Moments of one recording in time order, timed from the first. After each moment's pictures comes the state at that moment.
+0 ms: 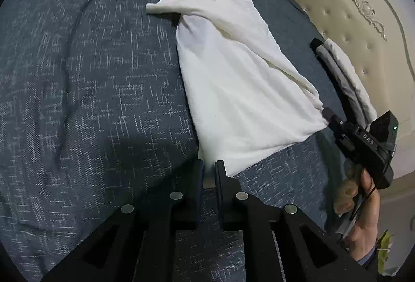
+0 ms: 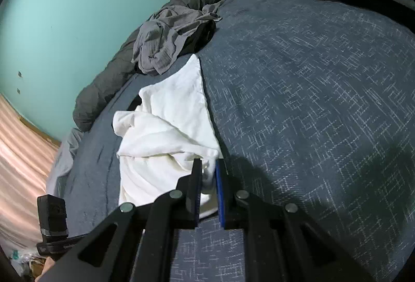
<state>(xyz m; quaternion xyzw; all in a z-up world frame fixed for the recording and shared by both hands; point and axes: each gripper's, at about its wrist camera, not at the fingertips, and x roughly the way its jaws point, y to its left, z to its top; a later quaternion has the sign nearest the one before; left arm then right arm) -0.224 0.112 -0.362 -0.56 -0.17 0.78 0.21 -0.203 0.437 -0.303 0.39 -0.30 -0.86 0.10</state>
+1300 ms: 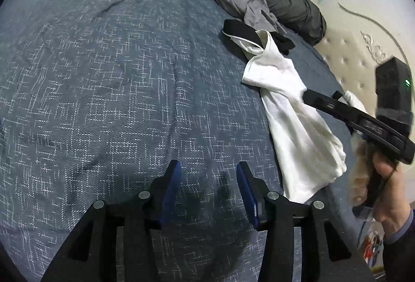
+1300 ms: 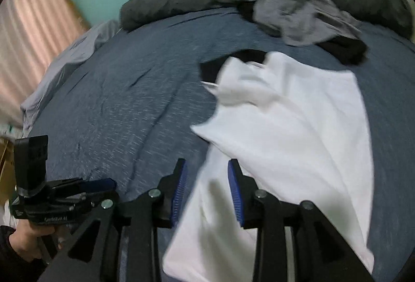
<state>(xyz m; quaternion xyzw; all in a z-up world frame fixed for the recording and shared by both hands) -0.226 -0.007 -0.353 -0.47 -0.20 0.85 0.13 -0.292 0.211 -0.264 0.44 0.01 -0.85 0.29</state>
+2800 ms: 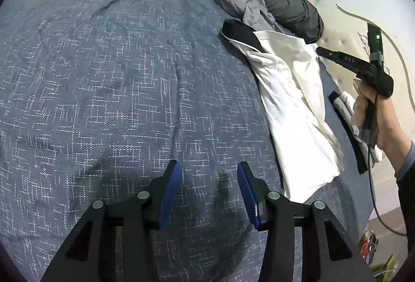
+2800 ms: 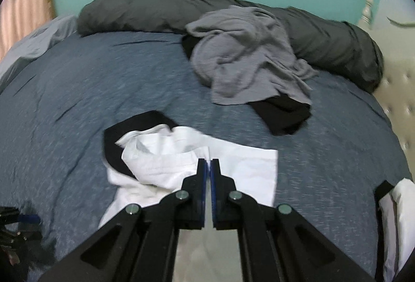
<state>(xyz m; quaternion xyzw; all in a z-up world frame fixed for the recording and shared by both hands) -0.227 -0.016 -0.355 -0.48 -0.21 0.84 0.15 -0.397 0.270 -0.210 0.39 0.11 -0.90 0.16</state>
